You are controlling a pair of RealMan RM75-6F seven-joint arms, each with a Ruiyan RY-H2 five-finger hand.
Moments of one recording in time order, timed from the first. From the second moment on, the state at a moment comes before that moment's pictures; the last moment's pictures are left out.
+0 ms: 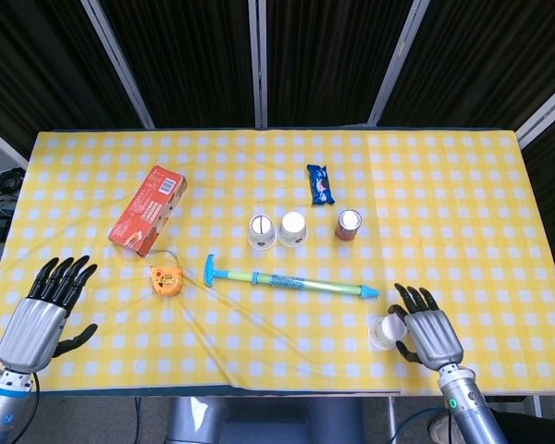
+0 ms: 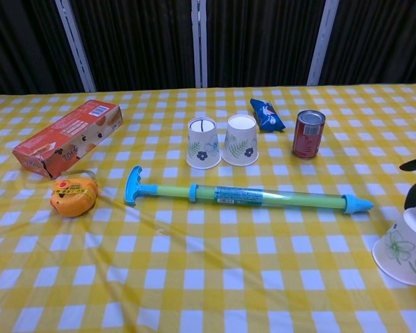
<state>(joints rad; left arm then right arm) -0.23 -1.16 0.15 -1.72 1.65 1.63 0.21 0.25 -1.27 0.03 -1.87 -1.28 1.16 -0.52</state>
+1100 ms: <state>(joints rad) -0.20 -1.15 0.05 -1.70 1.59 1.53 0.15 0.52 -1.26 0.31 -2.01 -1.14 1.14 -0.59</state>
